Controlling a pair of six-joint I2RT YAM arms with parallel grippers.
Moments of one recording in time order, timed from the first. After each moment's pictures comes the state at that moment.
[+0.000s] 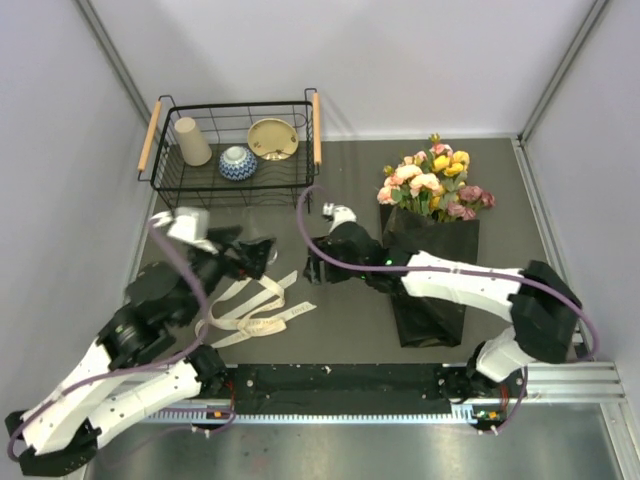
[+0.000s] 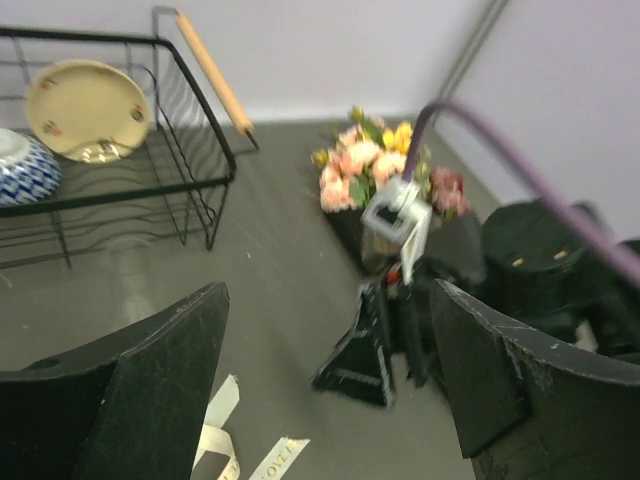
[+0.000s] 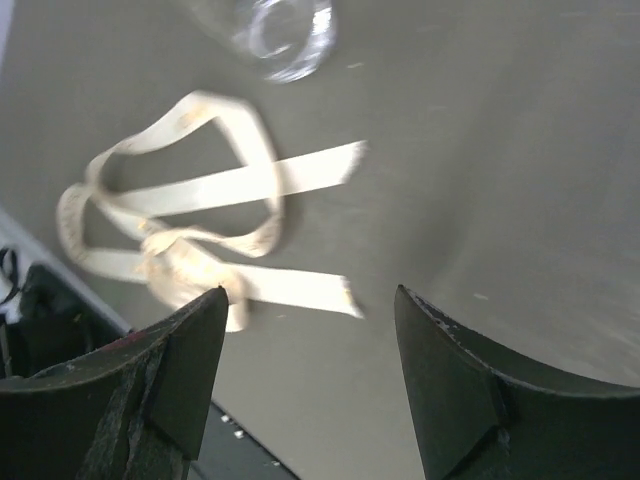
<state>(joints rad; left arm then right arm) -0.88 0.44 0.90 -0.37 -0.43 -0.32 1.04 1.58 1.07 -0.12 0.05 0.63</state>
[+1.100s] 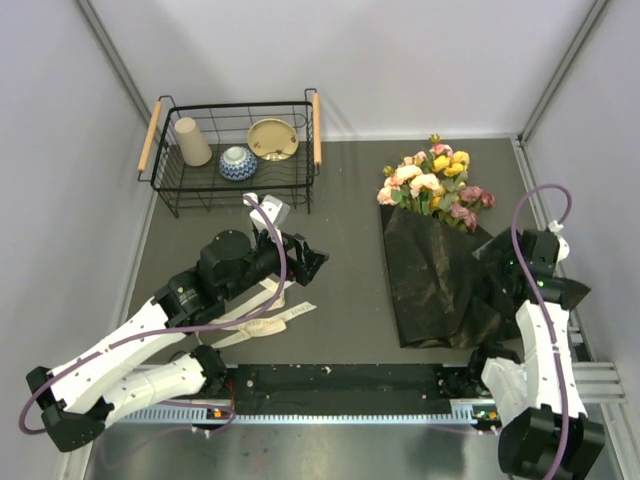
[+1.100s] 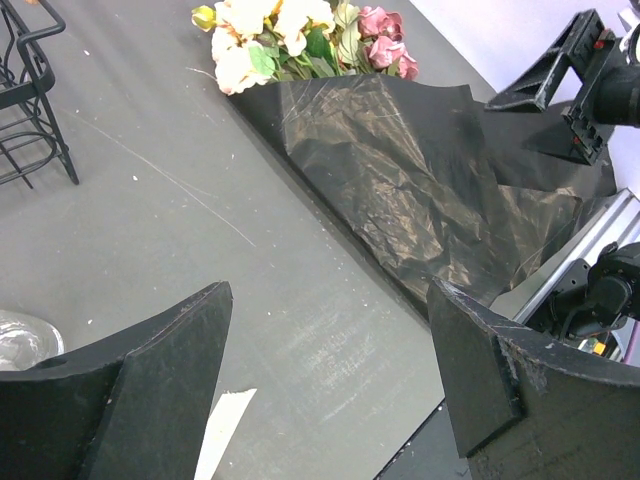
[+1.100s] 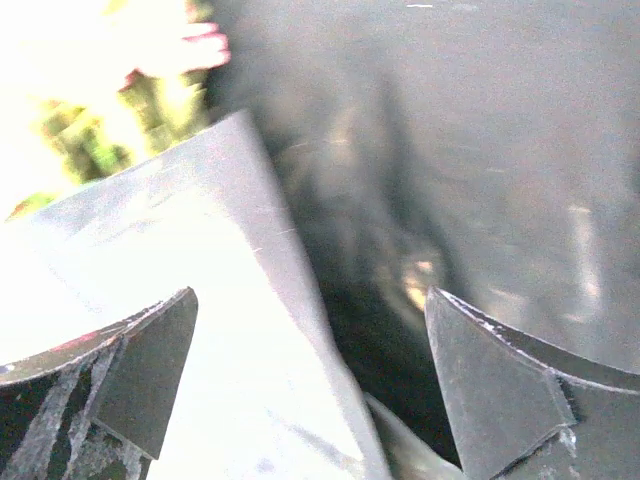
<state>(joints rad) -0.88 0.83 0.91 -0.31 -0.09 -0.34 -0.24 0.81 0.62 -0.65 0.12 0.72</state>
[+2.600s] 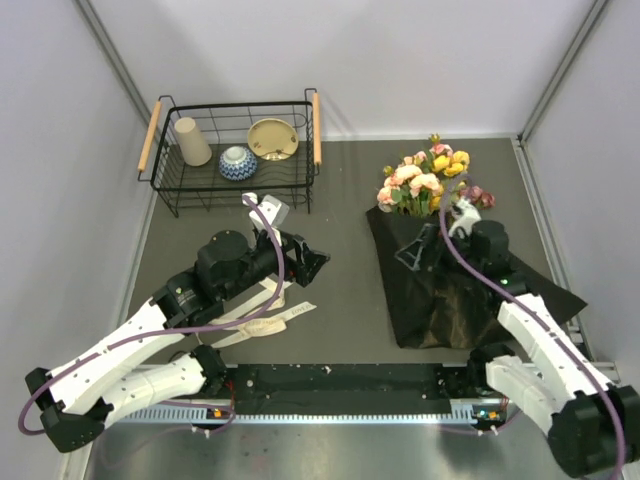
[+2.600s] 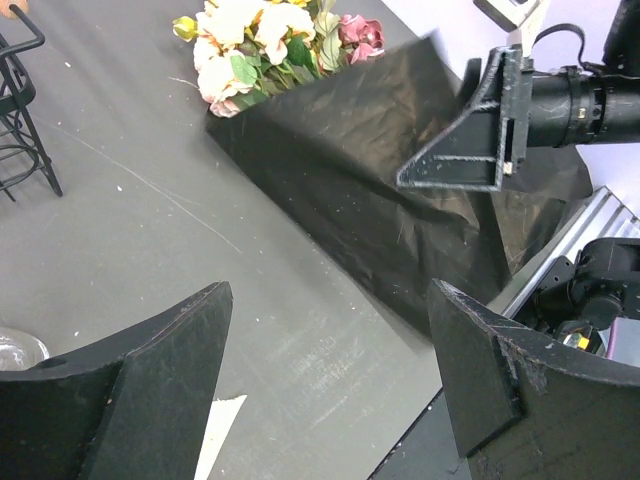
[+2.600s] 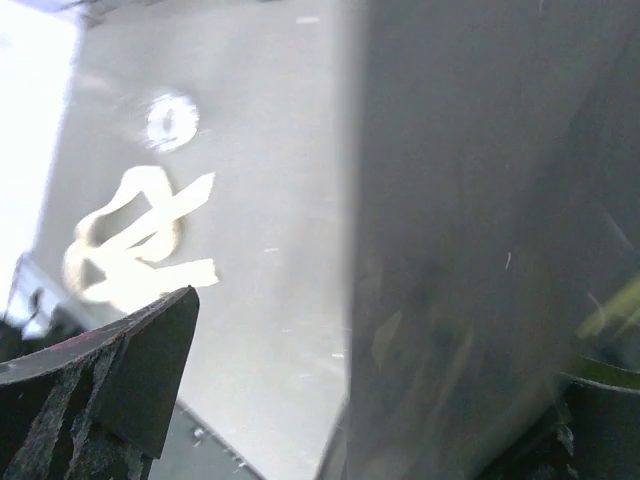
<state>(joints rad) -0.88 0.82 0.91 -0.29 -0.06 -0.34 0.15 0.86 0.53 -0.21 -0.39 0.48</state>
